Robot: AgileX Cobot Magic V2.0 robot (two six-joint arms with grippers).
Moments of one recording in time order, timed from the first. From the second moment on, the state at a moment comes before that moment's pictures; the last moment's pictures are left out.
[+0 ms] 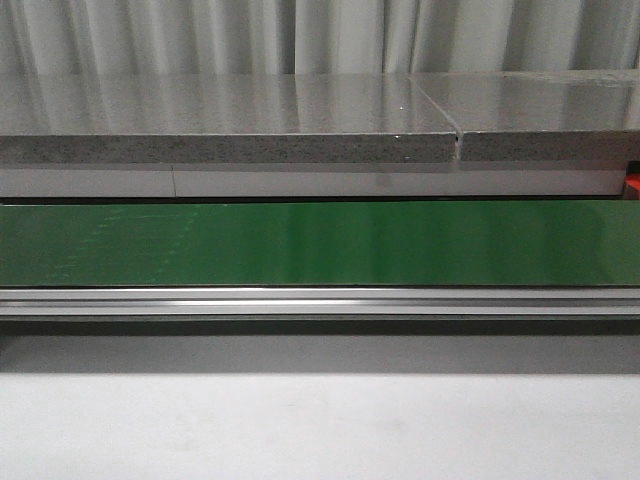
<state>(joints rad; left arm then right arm) 0.25 1.01 -0.77 0.25 0.91 -0.52 0.06 -0.01 0.03 -0.06 0.02 -0.03</state>
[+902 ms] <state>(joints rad) 0.39 1.52 -0.79 0.26 0.66 -0.47 0.06 -0.01 0.03 -0.06 0.02 -0.03</state>
